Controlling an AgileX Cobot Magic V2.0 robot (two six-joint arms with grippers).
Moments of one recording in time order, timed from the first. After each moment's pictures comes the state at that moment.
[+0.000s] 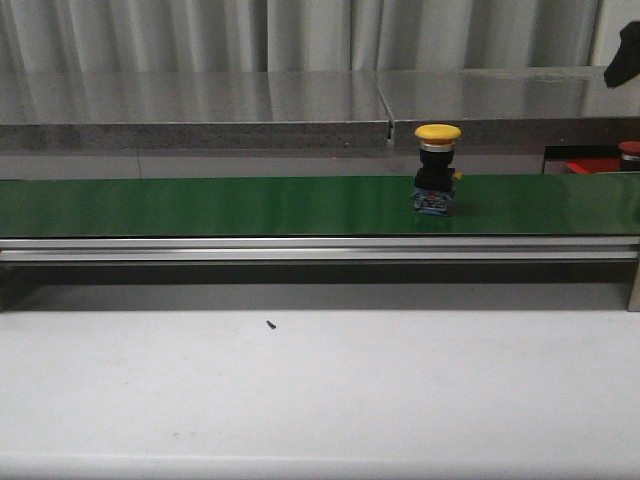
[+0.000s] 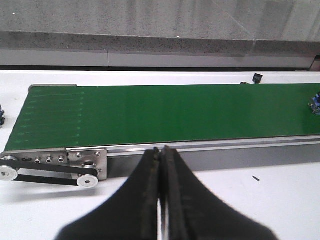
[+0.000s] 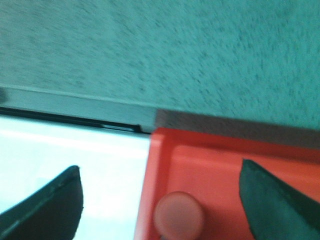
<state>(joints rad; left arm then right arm) -0.11 0.42 -0.35 -0.52 0.32 0.40 -0.34 2.19 -2.00 0.62 0.66 -0.71</state>
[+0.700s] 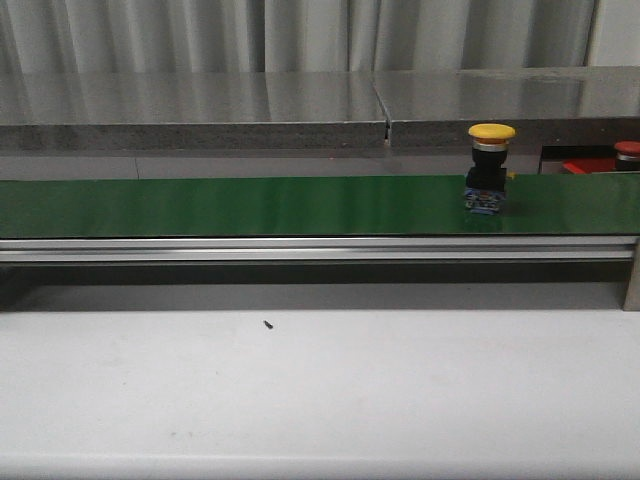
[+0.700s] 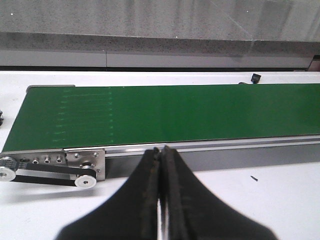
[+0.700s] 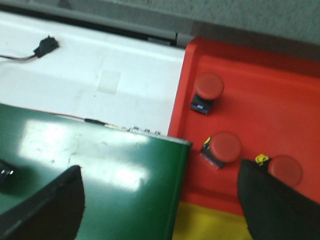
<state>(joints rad) -0.11 0.42 -0.35 -0.52 0.32 0.40 -0.34 1.75 -1.76 0.38 1.02 -0.56</state>
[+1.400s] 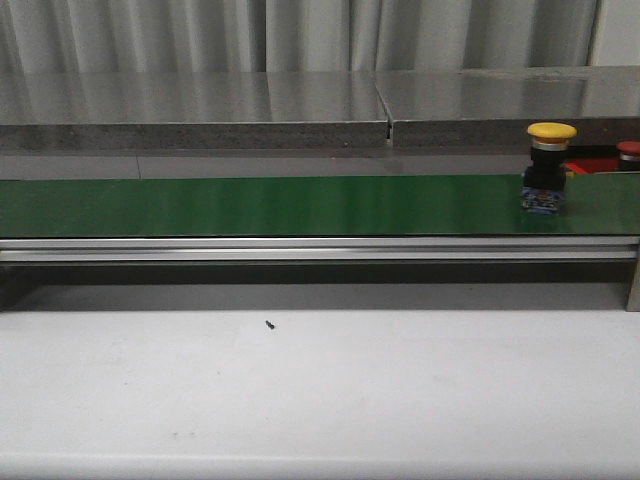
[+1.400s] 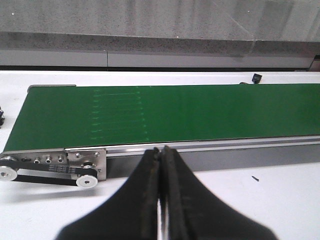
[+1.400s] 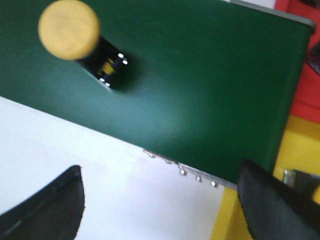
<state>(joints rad) -0.11 0.42 -0.35 -0.52 0.32 0.40 -0.21 1.50 -1.19 0.37 0.88 -0.61</state>
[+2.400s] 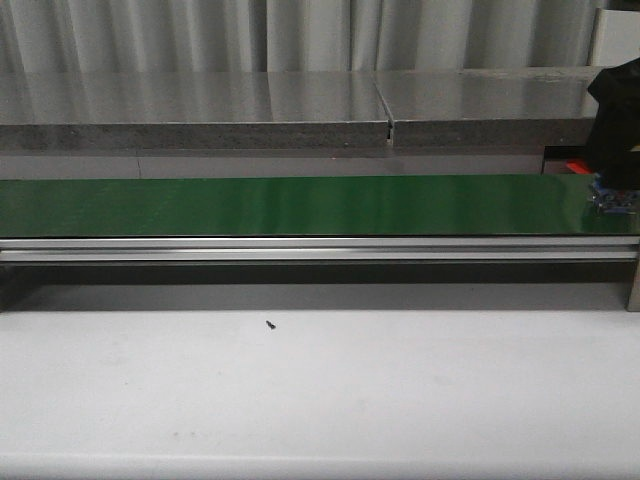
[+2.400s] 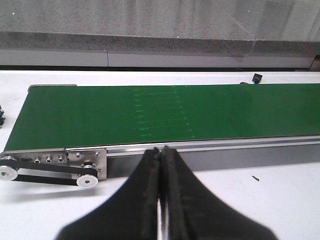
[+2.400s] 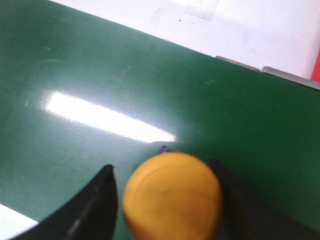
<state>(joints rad) -0.11 0.42 -0.35 -0.52 0.32 0.40 -0.13 1.72 -1.25 0.46 0.65 -0.67</state>
